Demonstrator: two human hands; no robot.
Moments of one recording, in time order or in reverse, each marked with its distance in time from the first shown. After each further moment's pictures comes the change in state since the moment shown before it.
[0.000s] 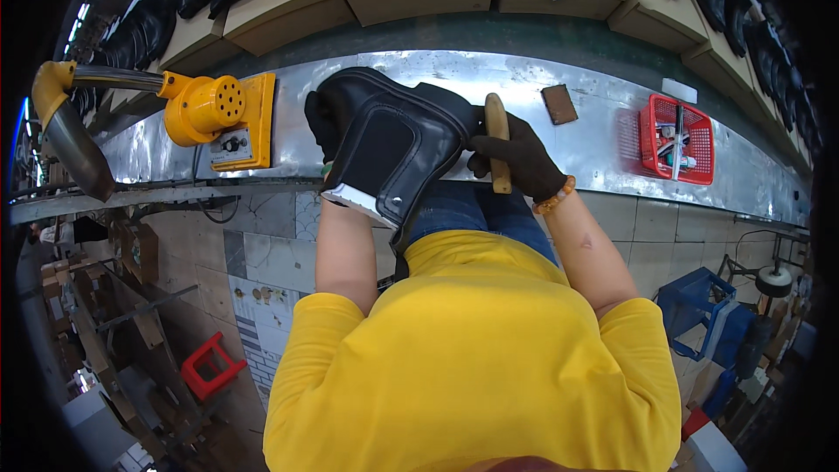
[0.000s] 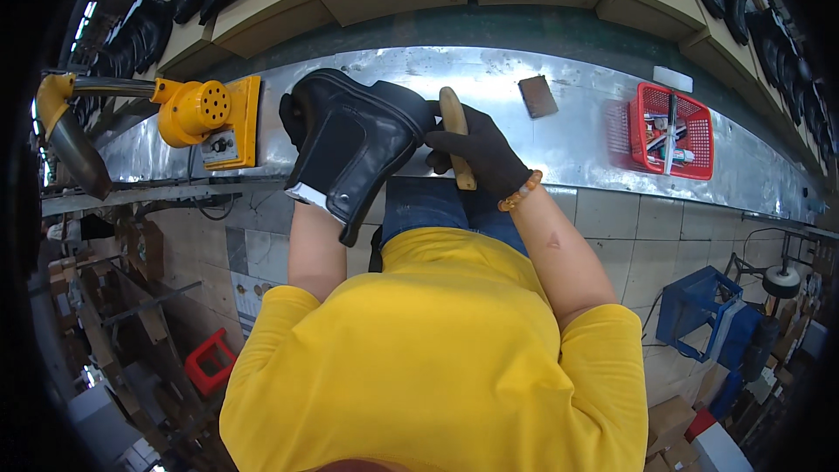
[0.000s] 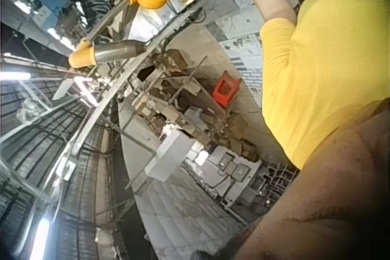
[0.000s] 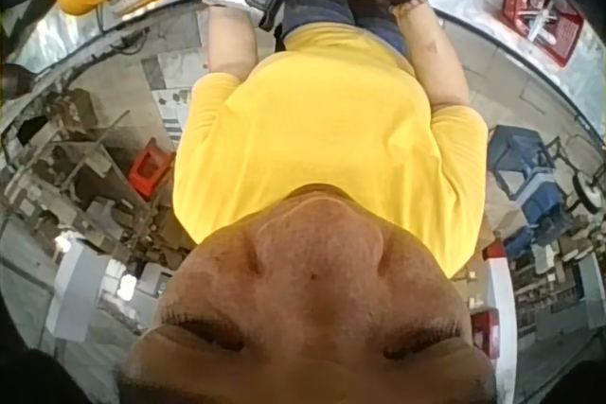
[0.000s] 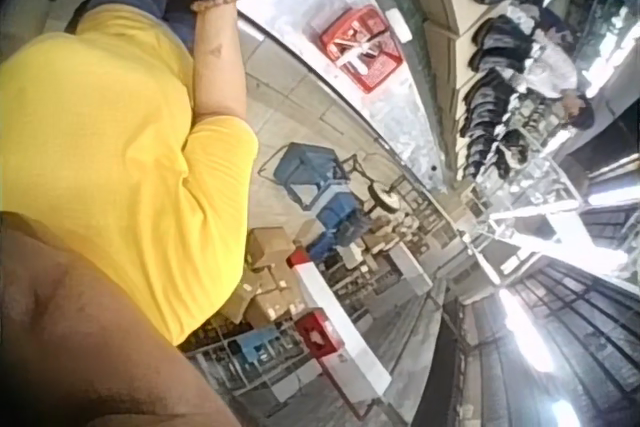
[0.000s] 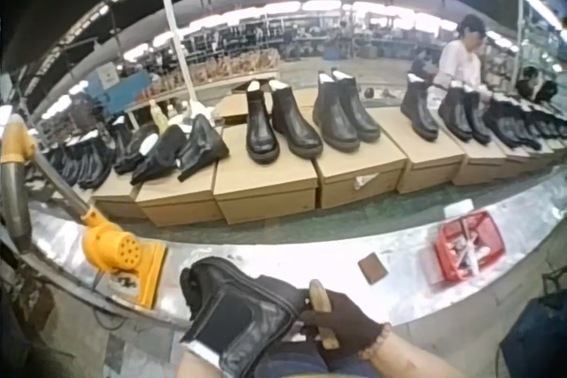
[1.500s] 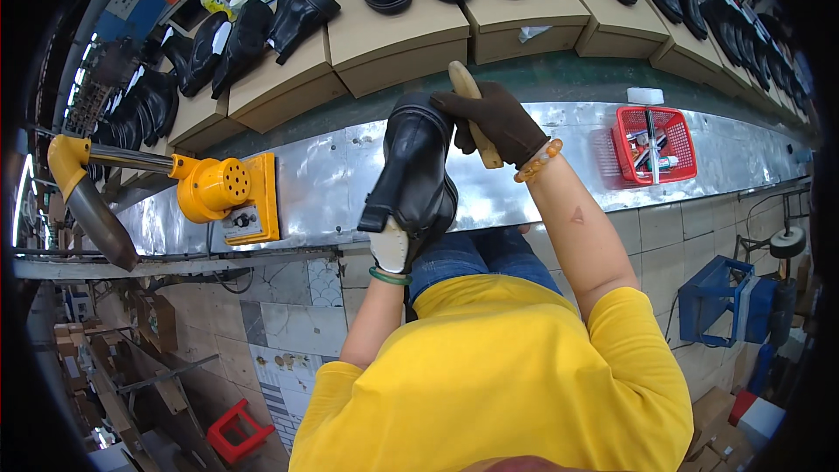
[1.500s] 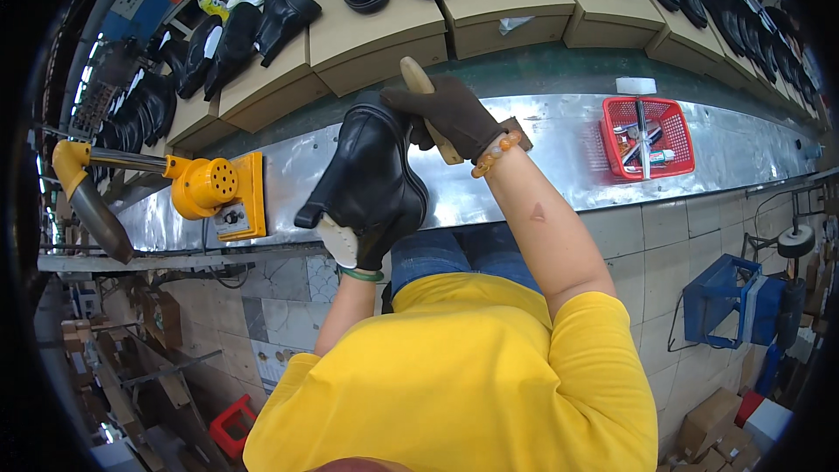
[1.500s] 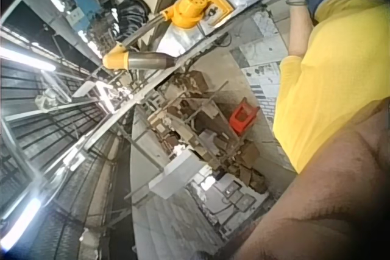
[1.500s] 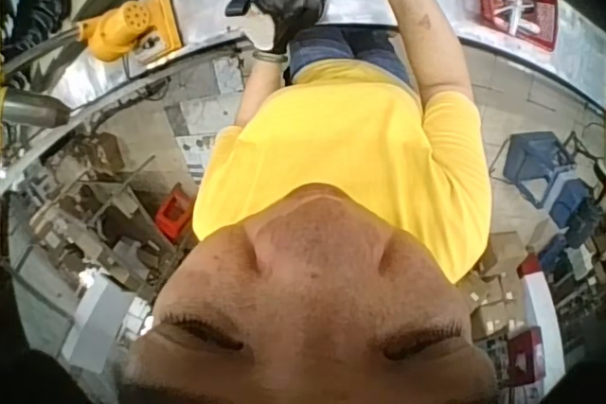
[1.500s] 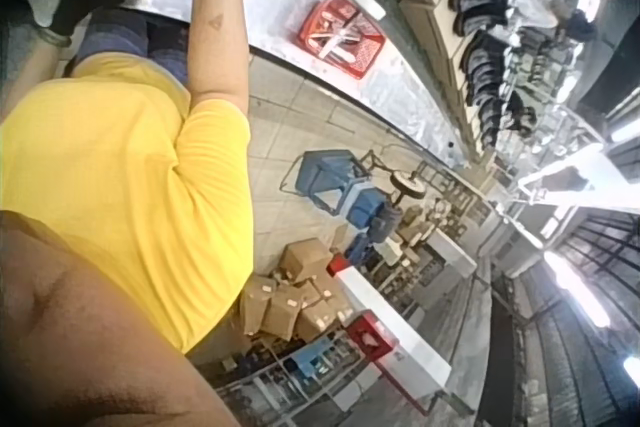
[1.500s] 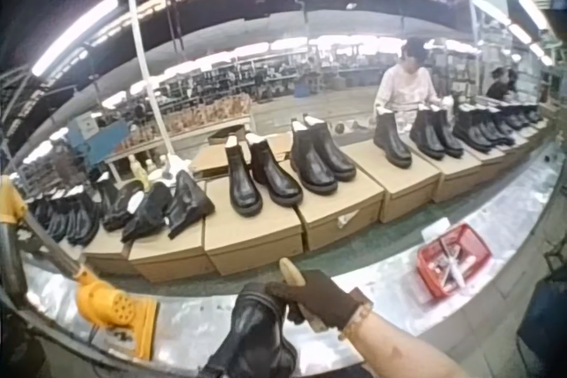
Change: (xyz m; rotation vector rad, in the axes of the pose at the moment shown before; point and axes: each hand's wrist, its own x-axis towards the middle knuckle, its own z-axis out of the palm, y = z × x) left_hand -0.063 -0.068 -0.031 1.769 -0.223 0.817; right_hand 0.035 -0.101 0.005 -0.204 0.127 -0.147
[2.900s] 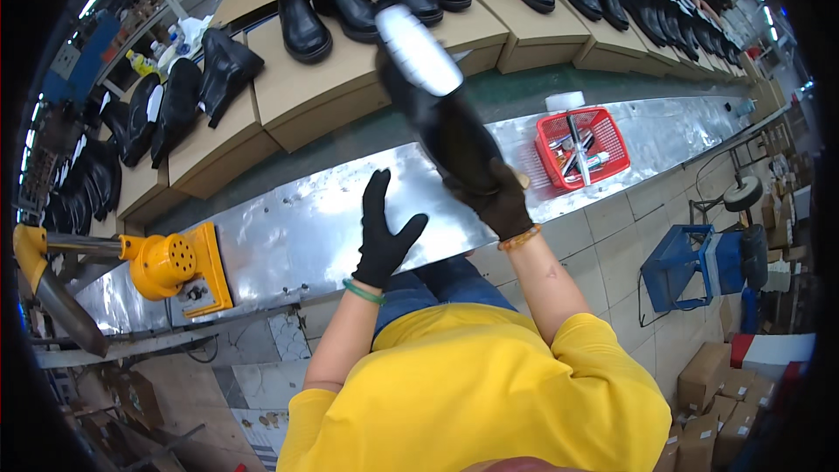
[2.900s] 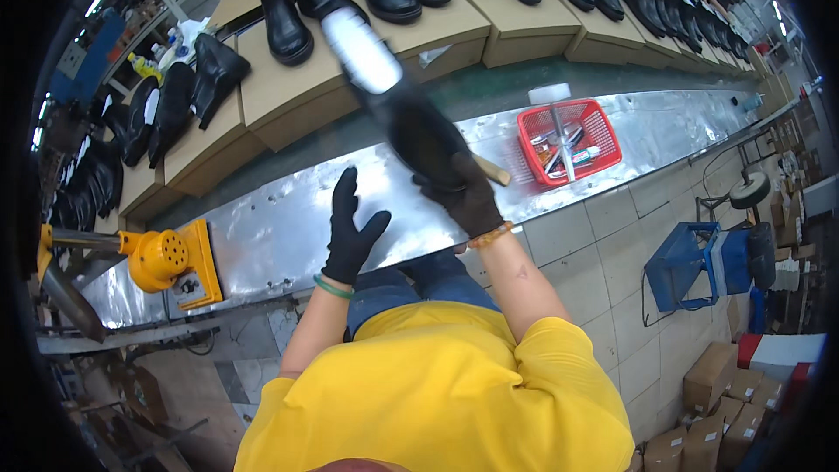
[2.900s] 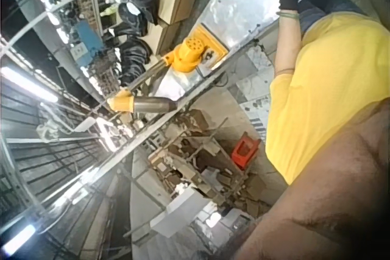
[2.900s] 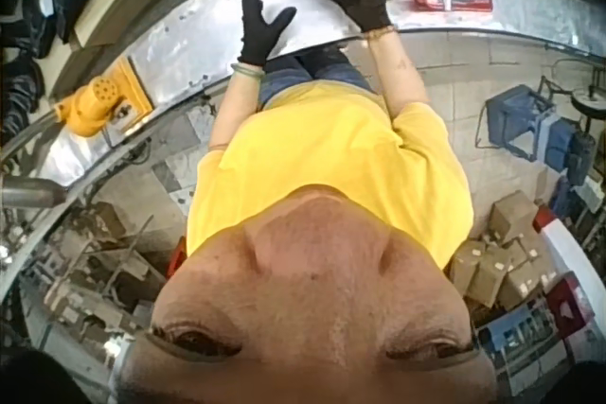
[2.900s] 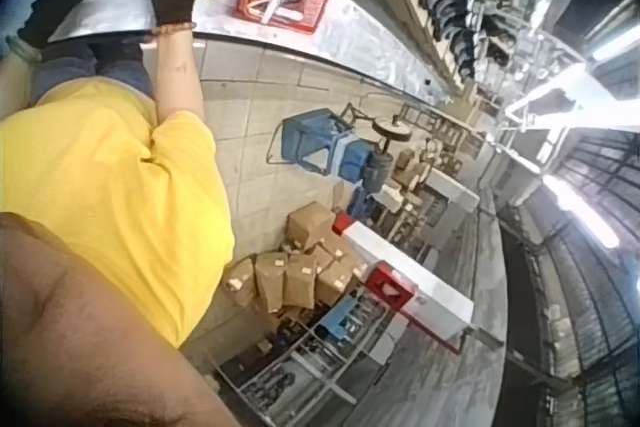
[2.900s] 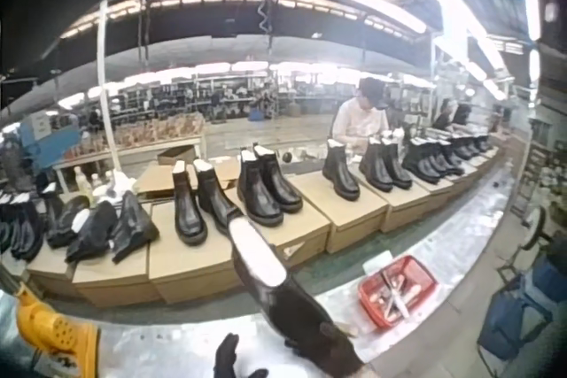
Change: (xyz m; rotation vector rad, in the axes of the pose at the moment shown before) left_hand 0.089 0.106 0.044 -0.559 -0.237 0.076; right_hand -0.063 0.110 -0.093 0.825 0.176 -0.160
